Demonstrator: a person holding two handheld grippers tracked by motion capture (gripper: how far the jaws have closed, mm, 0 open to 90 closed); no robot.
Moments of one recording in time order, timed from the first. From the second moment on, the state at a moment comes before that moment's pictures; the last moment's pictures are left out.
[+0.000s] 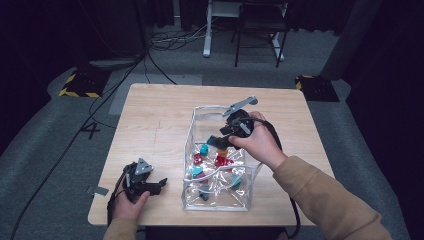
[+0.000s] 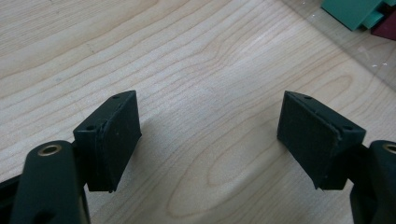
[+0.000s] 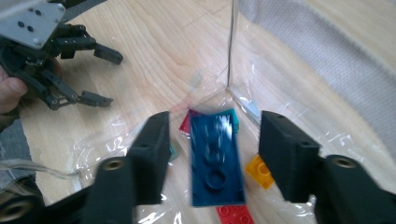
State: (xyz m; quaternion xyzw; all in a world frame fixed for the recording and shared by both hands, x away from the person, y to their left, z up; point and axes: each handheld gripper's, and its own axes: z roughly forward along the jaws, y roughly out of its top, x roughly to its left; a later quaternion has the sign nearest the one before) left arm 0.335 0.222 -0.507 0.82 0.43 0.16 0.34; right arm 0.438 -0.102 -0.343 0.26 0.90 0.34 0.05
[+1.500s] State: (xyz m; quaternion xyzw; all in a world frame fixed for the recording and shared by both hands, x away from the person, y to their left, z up) left arm 0.334 0.222 -0.507 0.82 0.43 0.16 0.34; right arm 0.404 -0.299 -0.300 0.41 0.79 0.42 0.19
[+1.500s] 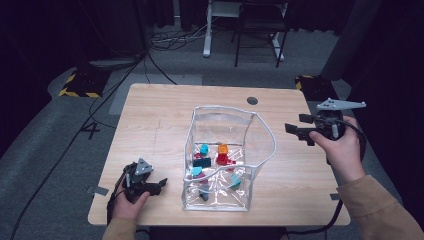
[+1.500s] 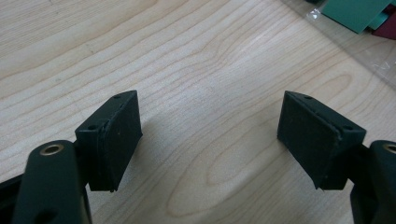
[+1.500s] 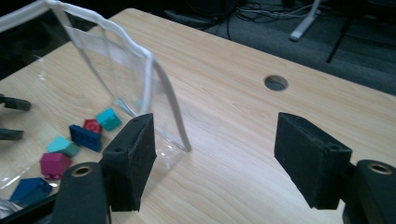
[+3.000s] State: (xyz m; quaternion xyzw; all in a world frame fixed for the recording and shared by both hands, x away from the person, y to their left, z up) left arm 0.334 0.222 -0.507 0.82 0.42 0.16 0.34; right arm 0.383 -0.350 -0.505 0.45 0.80 0.35 0.20
